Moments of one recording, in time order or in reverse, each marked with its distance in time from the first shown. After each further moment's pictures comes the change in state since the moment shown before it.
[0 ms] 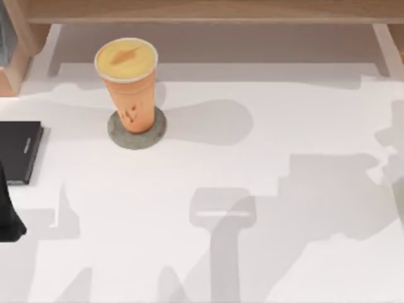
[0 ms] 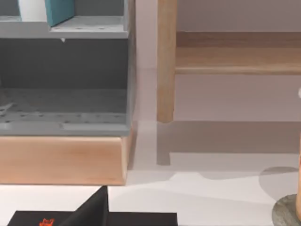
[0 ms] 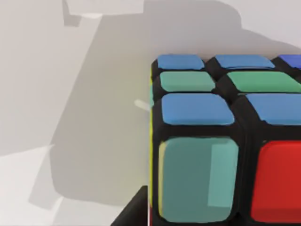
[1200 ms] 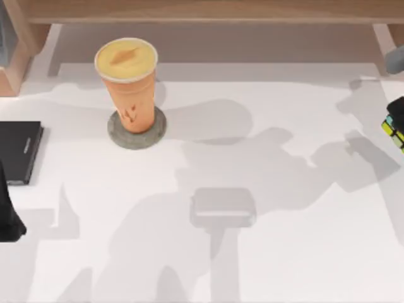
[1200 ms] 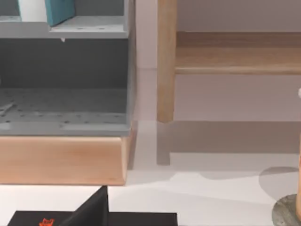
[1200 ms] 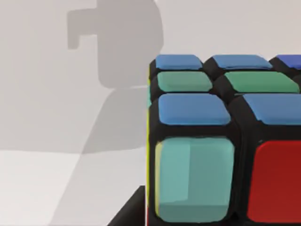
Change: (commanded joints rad) left arm 0.000 0.000 0.000 0.000 0.000 0.000; right arm 0.158 -0.028 0.180 0.048 0.070 0.023
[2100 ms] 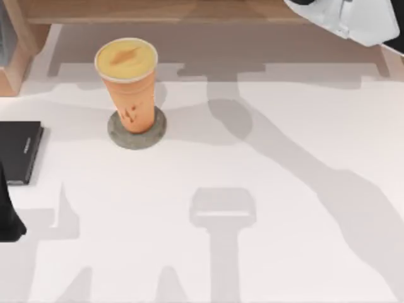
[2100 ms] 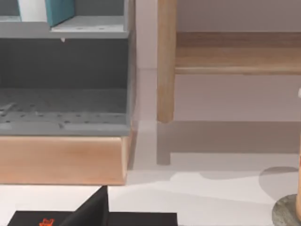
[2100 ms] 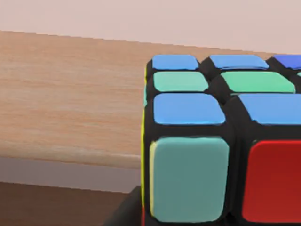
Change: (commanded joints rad) left arm 0.000 0.000 0.000 0.000 0.000 0.000; right arm 0.679 0.081 0.461 0.870 0.645 0.441
